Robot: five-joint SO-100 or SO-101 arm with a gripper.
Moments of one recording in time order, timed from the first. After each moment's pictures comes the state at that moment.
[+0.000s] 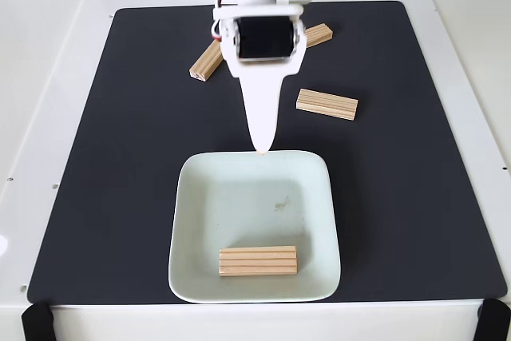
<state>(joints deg) -12.0 69.0 55.5 57.6 -7.0</state>
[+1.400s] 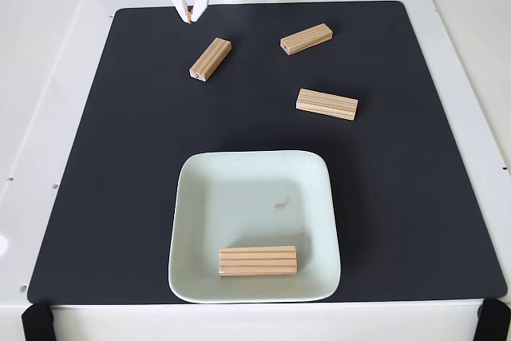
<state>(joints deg) 15.9 124.7 128.6 74.6 -102.9</state>
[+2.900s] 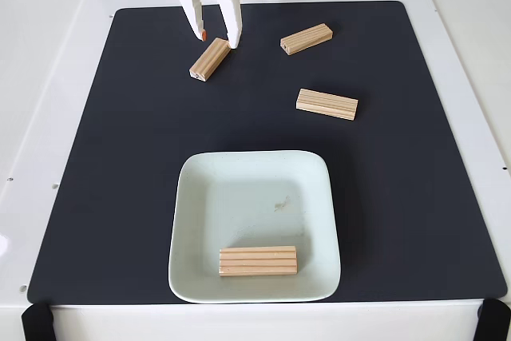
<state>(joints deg) 9.0 124.7 135.7 63.6 -81.5</state>
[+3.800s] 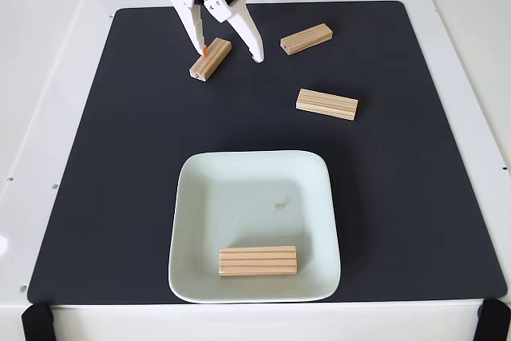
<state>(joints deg) 8.9 115.1 135.7 56.5 -81.5</state>
